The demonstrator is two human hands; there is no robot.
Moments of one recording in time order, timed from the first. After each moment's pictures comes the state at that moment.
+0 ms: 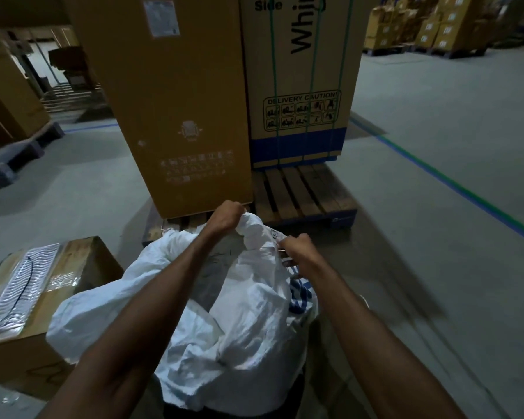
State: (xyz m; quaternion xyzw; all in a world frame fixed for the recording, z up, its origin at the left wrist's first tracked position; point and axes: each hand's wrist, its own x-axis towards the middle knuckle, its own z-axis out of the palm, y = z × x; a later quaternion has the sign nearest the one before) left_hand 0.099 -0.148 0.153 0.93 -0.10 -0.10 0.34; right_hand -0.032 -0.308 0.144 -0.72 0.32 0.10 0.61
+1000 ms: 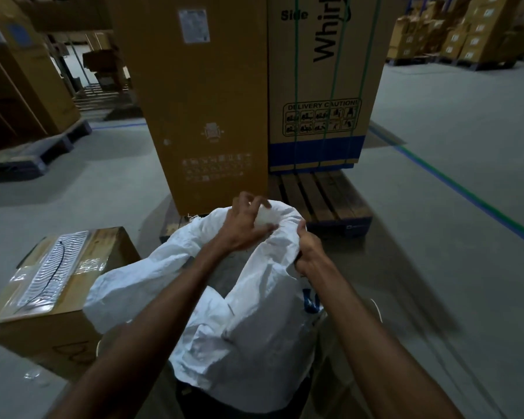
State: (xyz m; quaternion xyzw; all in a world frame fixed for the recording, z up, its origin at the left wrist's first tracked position) left_hand 0.028 -0.120 0.175 0.92 -0.27 0.02 0.28; right_hand -0.028 -0.282 0.151 -0.54 0.30 0.03 0.79
